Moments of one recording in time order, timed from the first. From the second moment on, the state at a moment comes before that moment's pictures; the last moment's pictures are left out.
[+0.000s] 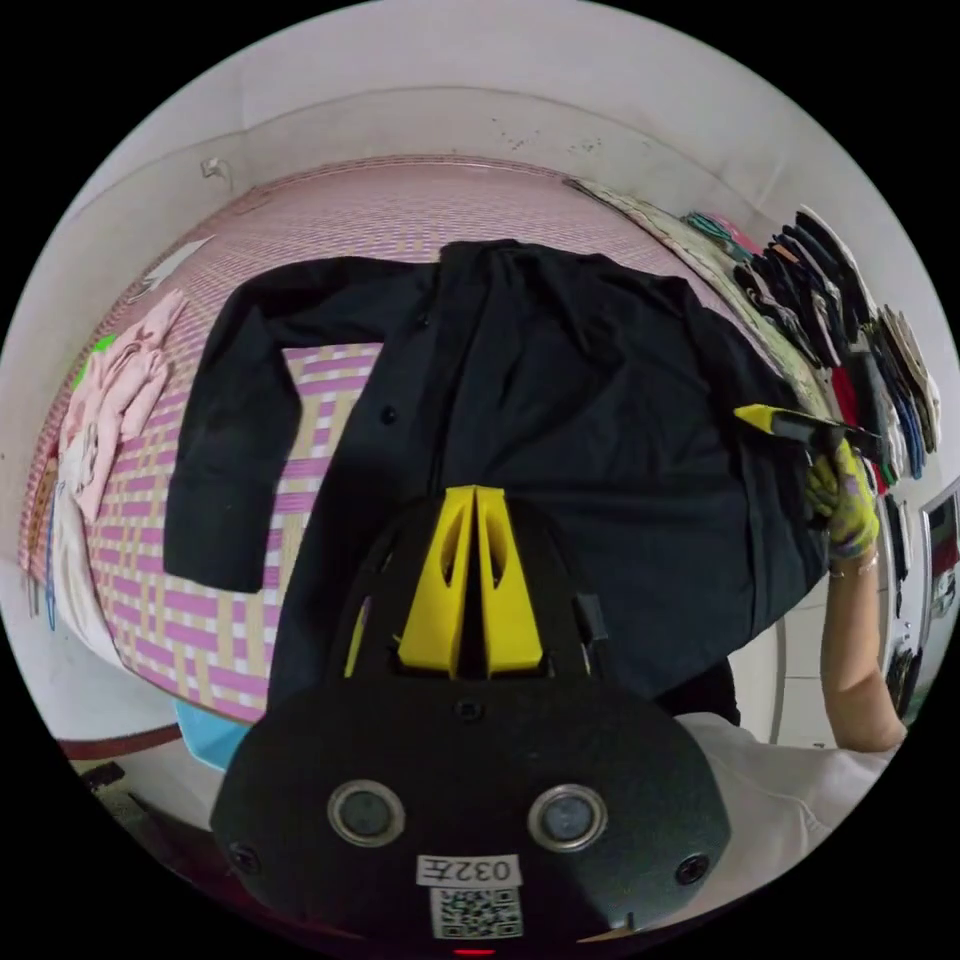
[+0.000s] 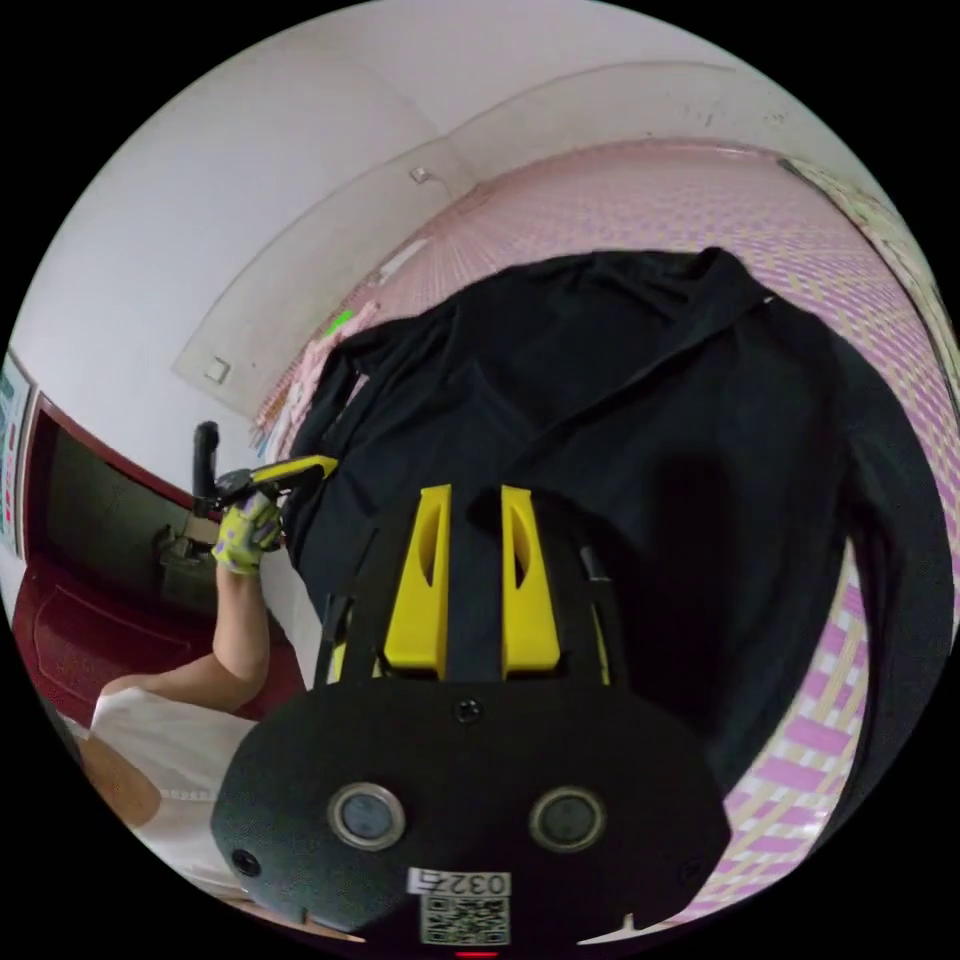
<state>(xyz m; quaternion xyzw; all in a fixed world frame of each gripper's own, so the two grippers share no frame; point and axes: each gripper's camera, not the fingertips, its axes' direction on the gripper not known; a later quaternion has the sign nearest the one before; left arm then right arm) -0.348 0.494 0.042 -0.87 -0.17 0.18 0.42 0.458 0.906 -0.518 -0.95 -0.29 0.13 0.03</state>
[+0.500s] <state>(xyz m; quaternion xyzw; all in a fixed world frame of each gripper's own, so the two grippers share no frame) -0.282 0.661 0.164 -0.87 0.03 -0.07 0.48 0.570 0.963 -0.404 -0.96 -0.21 0.06 0.16</state>
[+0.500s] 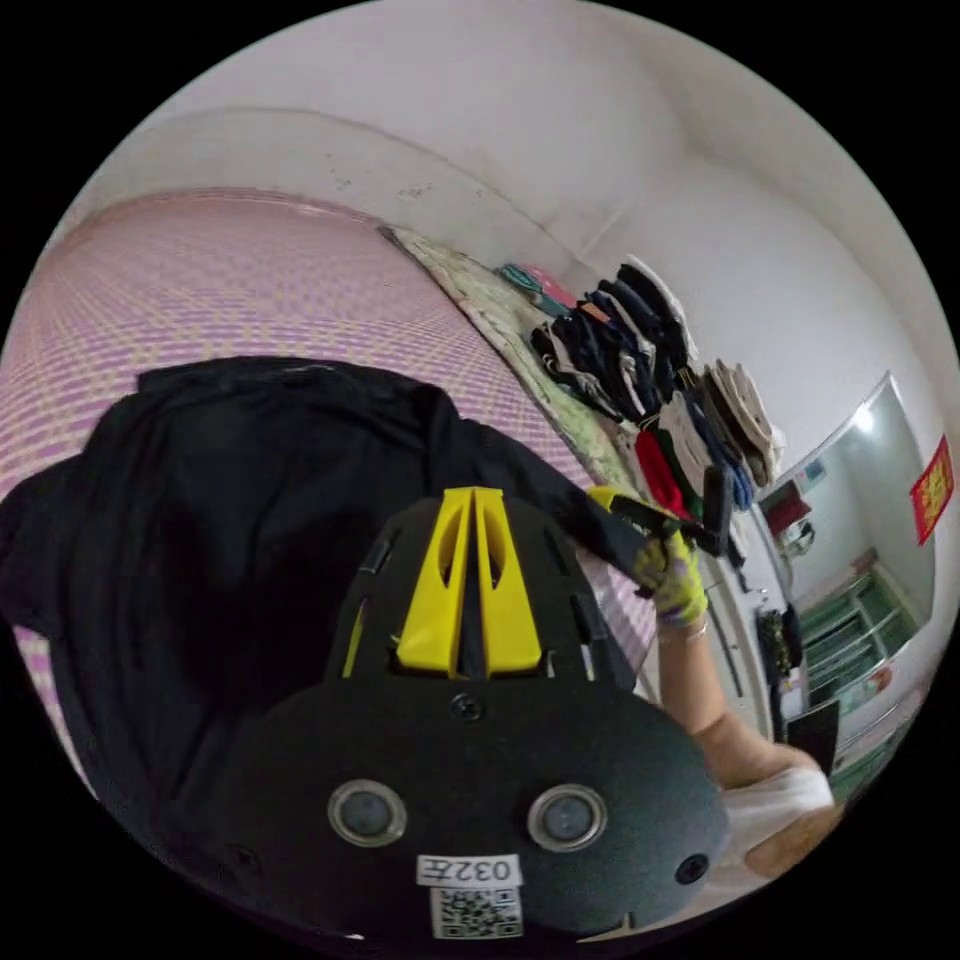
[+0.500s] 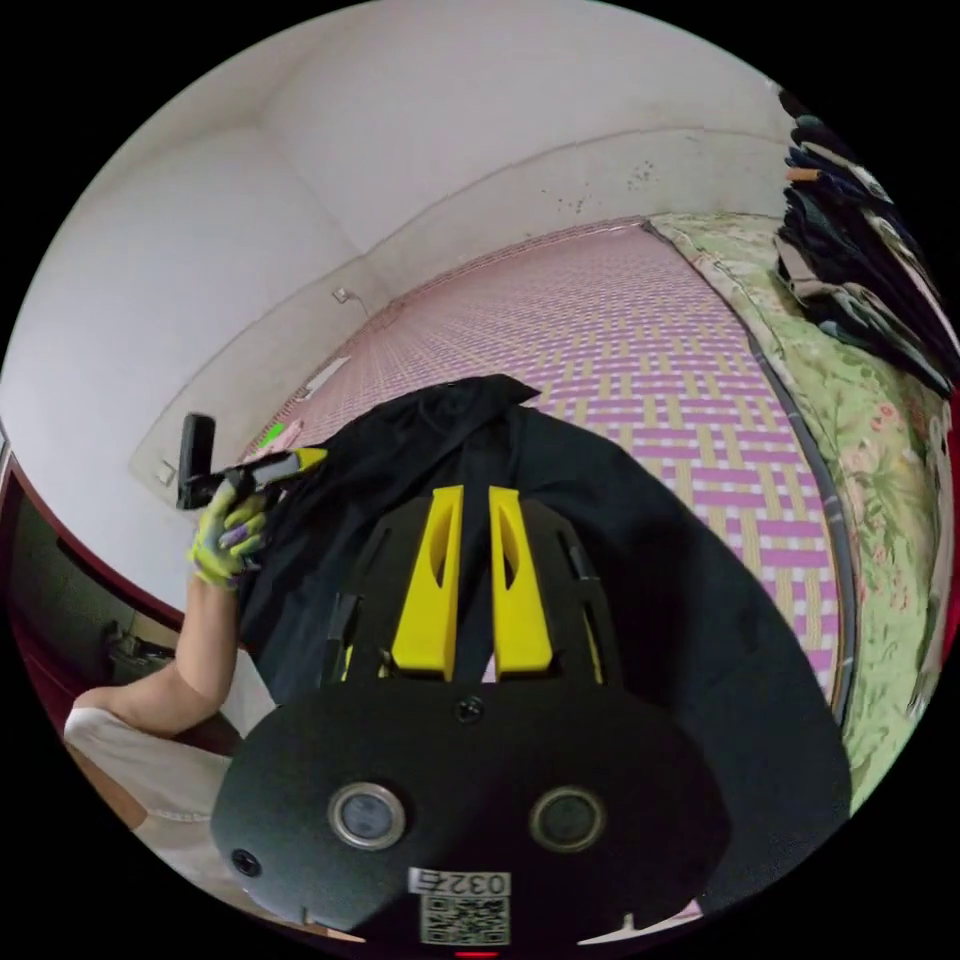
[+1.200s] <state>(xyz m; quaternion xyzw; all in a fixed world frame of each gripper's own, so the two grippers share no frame) -0.421 0.712 0.174 -0.88 -0.01 -0.23 0.43 0.542 1.200 -0.493 -0.97 -0.06 0.23 -0.01</state>
